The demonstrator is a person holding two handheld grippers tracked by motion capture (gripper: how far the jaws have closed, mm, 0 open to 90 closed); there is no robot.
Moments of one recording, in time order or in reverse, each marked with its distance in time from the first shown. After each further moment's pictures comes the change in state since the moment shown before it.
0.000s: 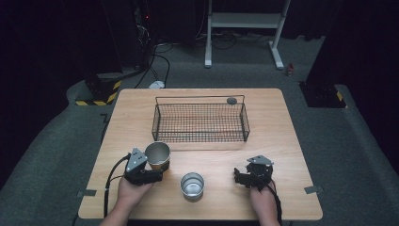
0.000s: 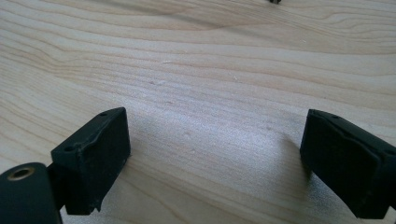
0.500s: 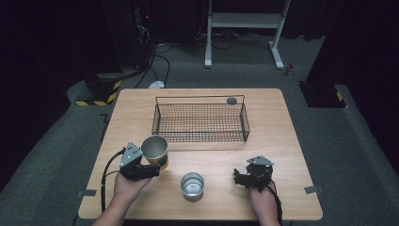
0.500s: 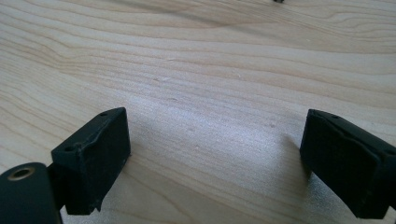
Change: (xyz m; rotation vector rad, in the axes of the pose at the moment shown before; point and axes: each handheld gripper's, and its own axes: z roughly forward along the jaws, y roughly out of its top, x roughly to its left) left arm 0.006 0.022 -0.009 -0.042 -0.021 -0.018; right arm 0.001 -0.001 -0.001 0.003 0.008 -0.006
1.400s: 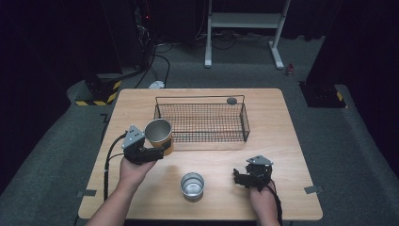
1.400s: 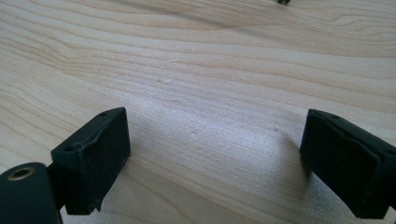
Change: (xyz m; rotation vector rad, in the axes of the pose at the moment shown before) left arm 0.010 0.042 0.019 -0.069 -0.006 -0.028; right arm 0.000 0.001 0.001 0.001 0.011 -0.013
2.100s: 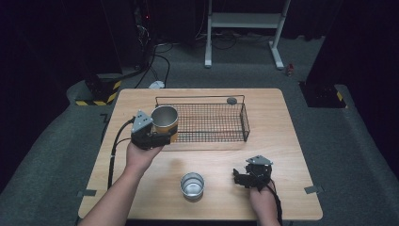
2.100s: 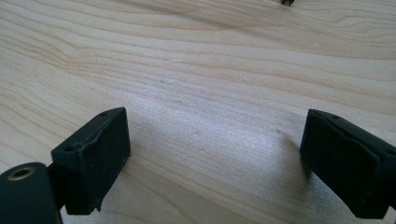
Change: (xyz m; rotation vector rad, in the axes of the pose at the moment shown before) left arm 0.003 0.035 0.032 -0.008 0.024 0.033; right arm 0.000 0.000 0.000 0.001 0.007 -0.010
